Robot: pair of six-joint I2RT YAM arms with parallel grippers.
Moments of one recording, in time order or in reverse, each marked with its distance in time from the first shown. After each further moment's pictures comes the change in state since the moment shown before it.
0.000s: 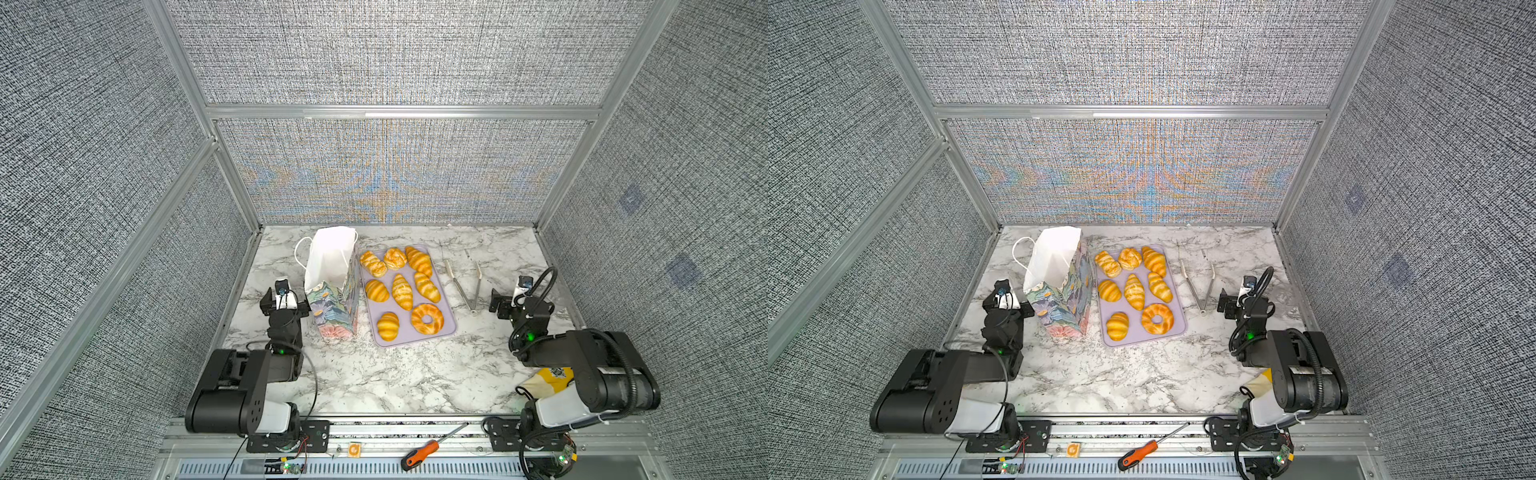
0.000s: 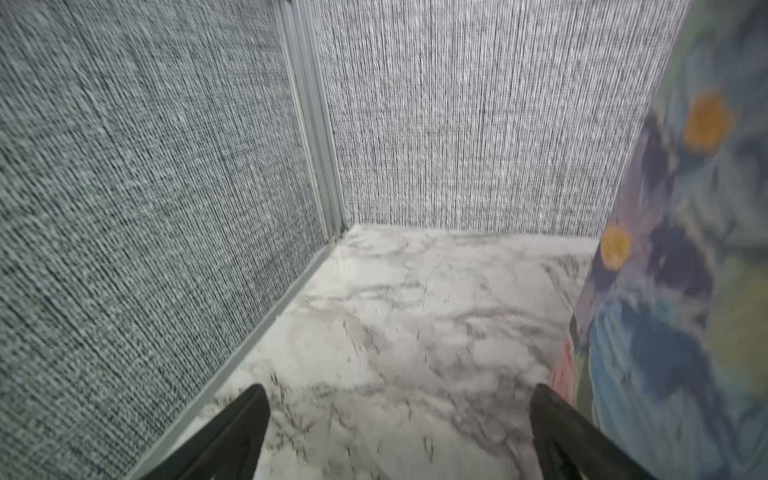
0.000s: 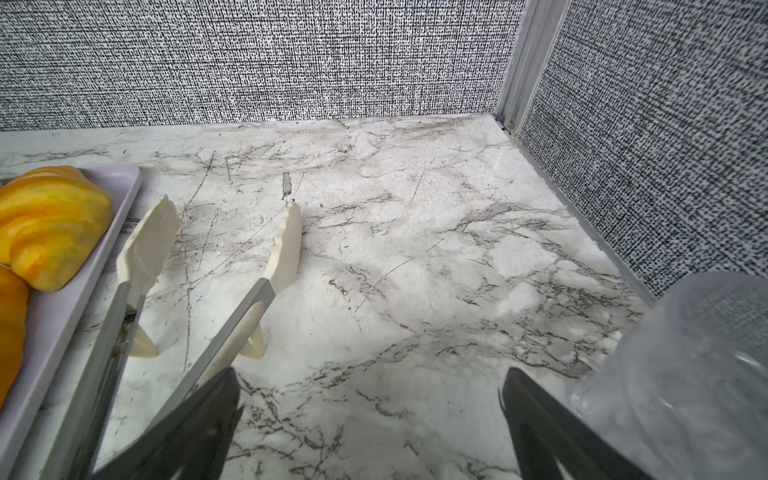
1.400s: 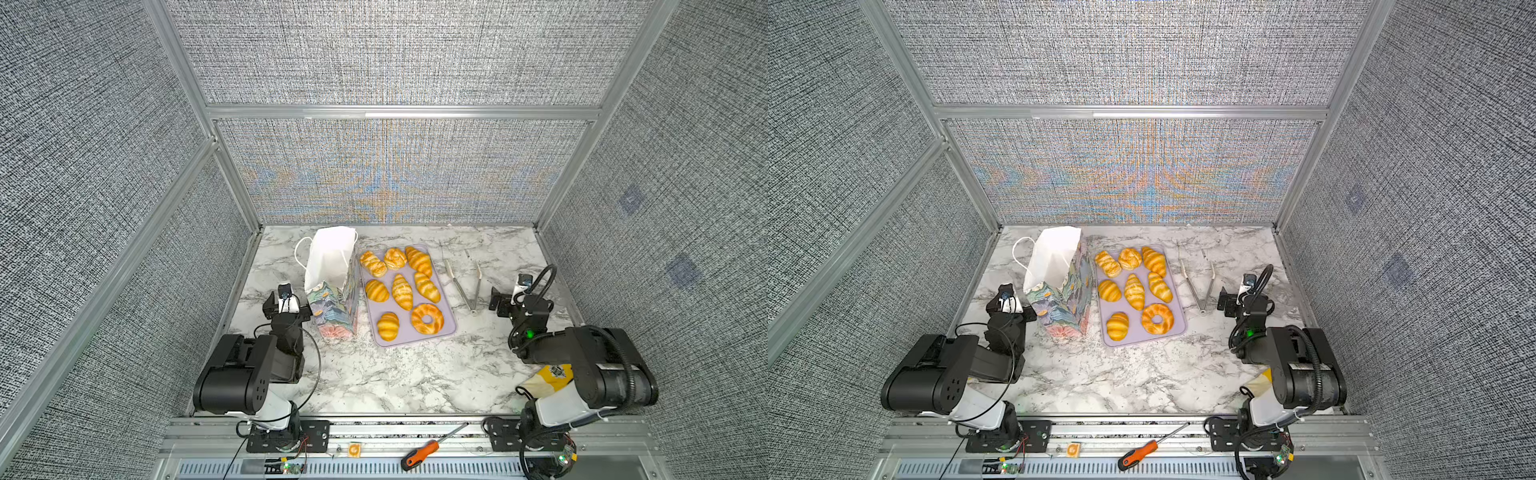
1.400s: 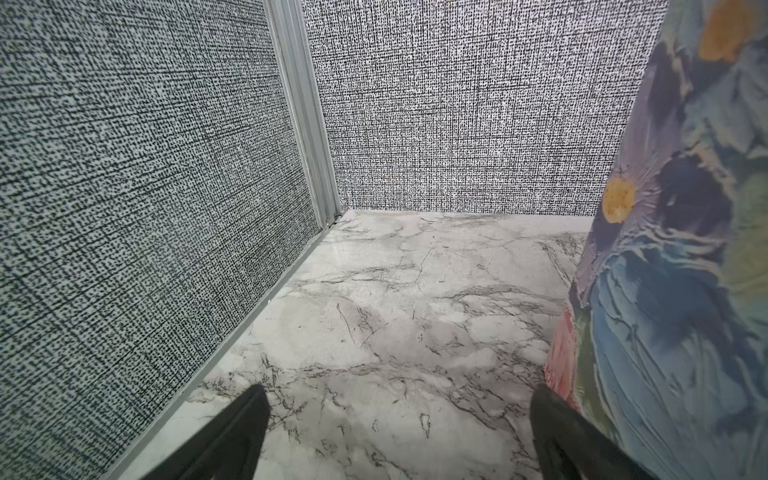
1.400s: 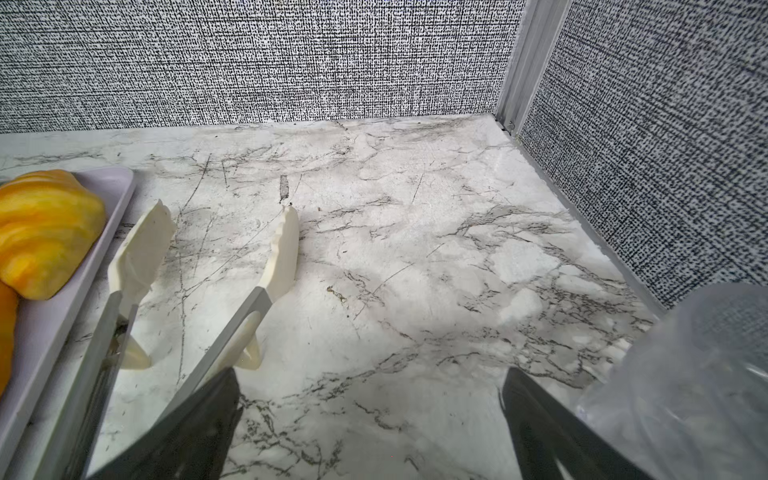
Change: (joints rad) left arm -0.001 0.191 -0.070 0.201 0.039 0.020; right arm -0.006 0.045 0.029 0.000 -0.001 0.004
